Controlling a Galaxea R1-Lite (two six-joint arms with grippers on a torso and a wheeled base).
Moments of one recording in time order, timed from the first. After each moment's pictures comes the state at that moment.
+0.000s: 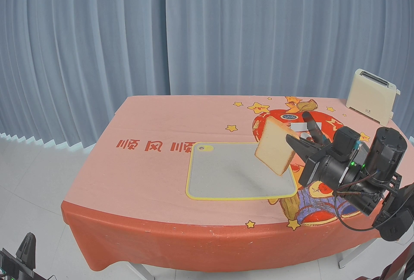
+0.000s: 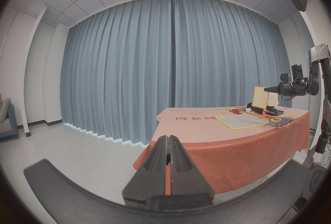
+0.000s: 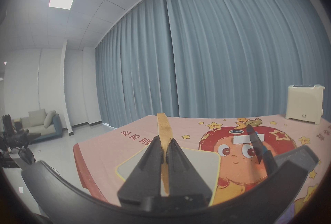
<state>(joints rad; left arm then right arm) 0.00 0.02 -0.02 0.00 0.02 -0.01 0.63 1.69 -0.38 -1.24 -0.10 0.13</state>
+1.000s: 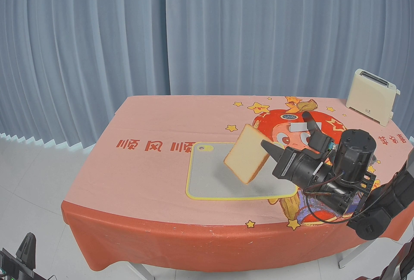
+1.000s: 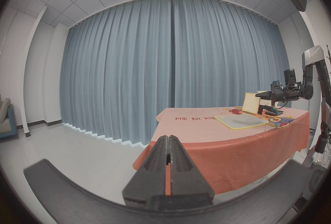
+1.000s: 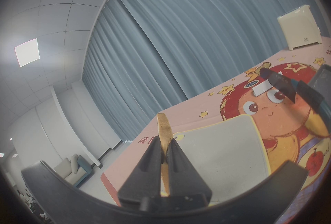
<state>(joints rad) 0.00 0.02 -0.02 0.00 0.01 -0.01 0.67 1.86 -0.50 -1.24 -0.11 0.61</state>
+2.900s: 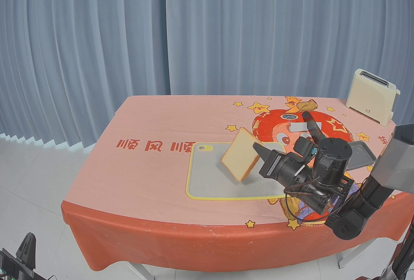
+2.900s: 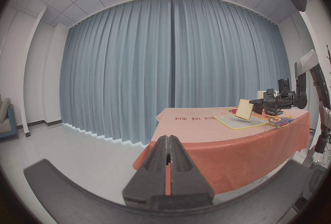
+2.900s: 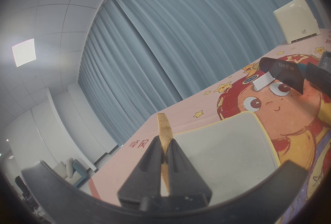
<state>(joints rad) 0.00 0.02 -0.02 0.00 0.01 -0.01 0.65 2.05 -0.55 -1.40 -0.13 0.62</state>
